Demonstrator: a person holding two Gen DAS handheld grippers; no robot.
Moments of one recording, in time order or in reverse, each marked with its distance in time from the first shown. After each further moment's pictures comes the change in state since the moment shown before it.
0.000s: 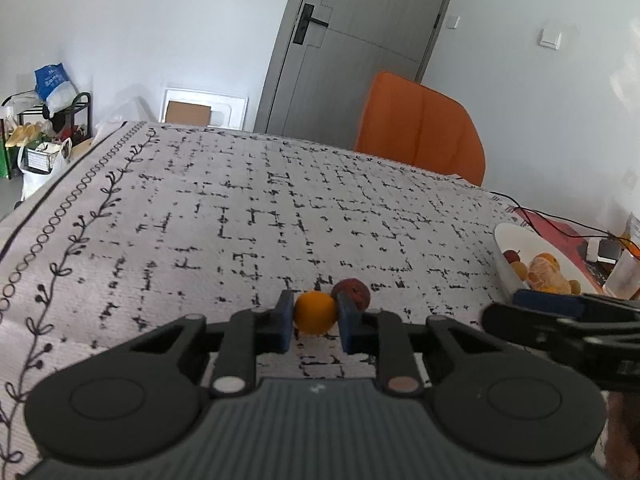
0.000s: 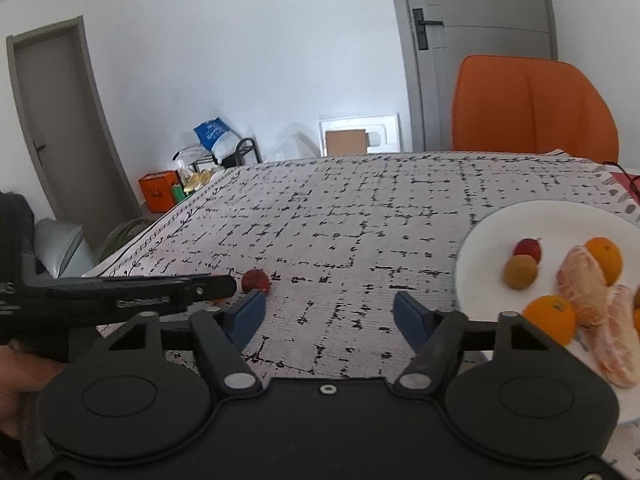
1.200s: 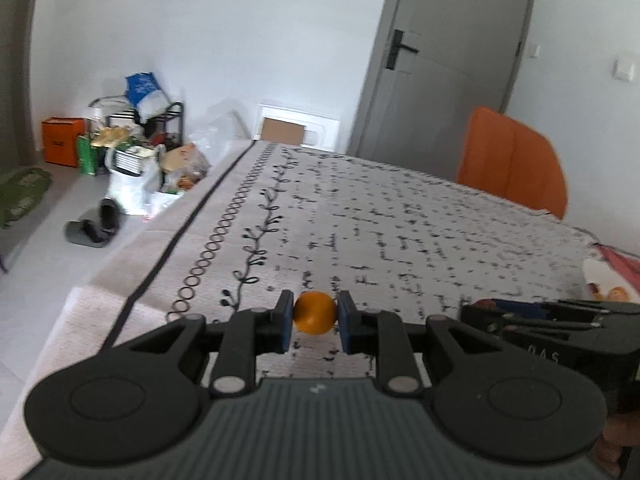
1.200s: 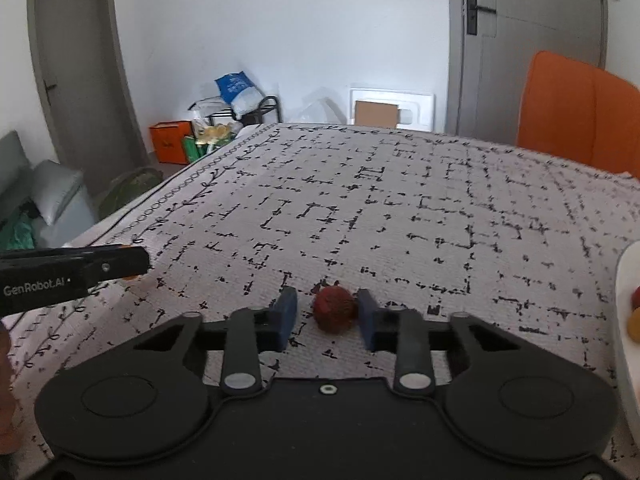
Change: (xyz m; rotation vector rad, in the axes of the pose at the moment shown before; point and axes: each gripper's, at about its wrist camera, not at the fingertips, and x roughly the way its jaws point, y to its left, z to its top) left arm -0.049 0.061 0.001 -0.077 -0.063 0.278; right arm 0.077 0.070 0.011 -0.139 0.093 -0.015
